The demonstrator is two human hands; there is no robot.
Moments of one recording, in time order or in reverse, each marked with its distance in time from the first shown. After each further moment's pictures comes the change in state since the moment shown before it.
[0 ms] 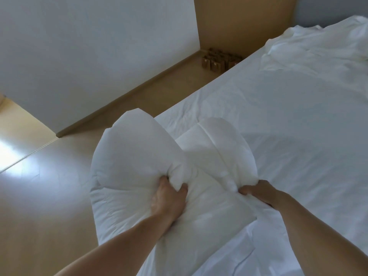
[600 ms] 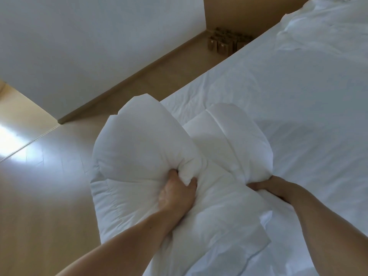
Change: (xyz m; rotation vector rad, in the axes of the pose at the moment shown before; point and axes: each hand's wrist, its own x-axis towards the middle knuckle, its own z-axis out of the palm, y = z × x) left_hand 0.025 -0.020 0.022 0.079 -0.036 0.024; right_hand 0.035 0.009 0.007 0.038 -0.129 0.038
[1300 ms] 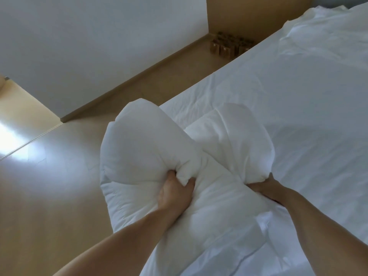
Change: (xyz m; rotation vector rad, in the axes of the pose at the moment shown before) left_hand -0.004 -0.049 -0.038 -0.079 0.003 0.007; right_hand -0.063 -0.022 0.062 0.114 0.081 -0.098
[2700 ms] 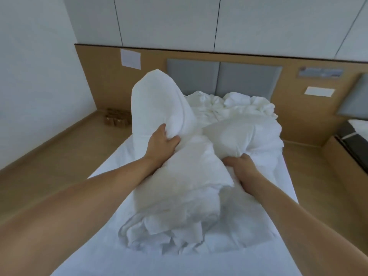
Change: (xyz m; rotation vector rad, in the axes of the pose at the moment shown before) left_hand -0.046 0.193 -0.207 -0.291 -0.346 1.052; right_hand -0.349 -0.155 0.048 0.584 0.856 -0.388
